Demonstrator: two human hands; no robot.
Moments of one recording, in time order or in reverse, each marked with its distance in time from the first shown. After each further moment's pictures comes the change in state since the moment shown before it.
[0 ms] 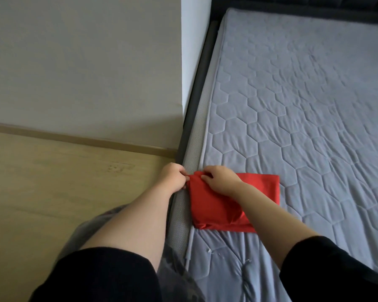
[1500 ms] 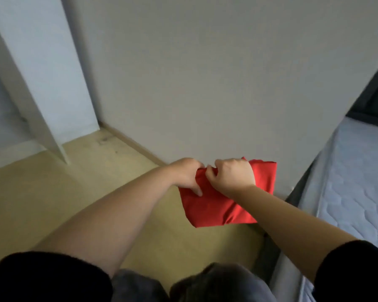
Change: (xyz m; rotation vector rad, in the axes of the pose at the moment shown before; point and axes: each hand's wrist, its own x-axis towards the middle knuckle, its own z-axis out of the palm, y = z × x) left_hand -0.134 -0.077 -0.334 0.356 0.198 0.190; right_hand 0.030 -0.362 -0.068 -0.386 0.632 -0.582
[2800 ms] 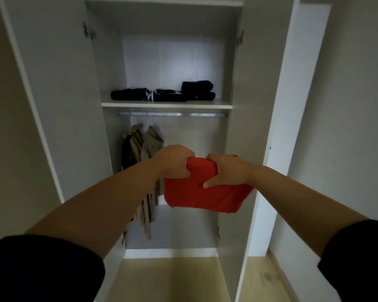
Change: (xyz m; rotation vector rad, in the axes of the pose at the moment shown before) left_hand -0.401 -0.288 -0.804 0.472 0.577 -0.675; right_hand 0.639 -0.627 -0.404 0.591 -0.455 -1.087
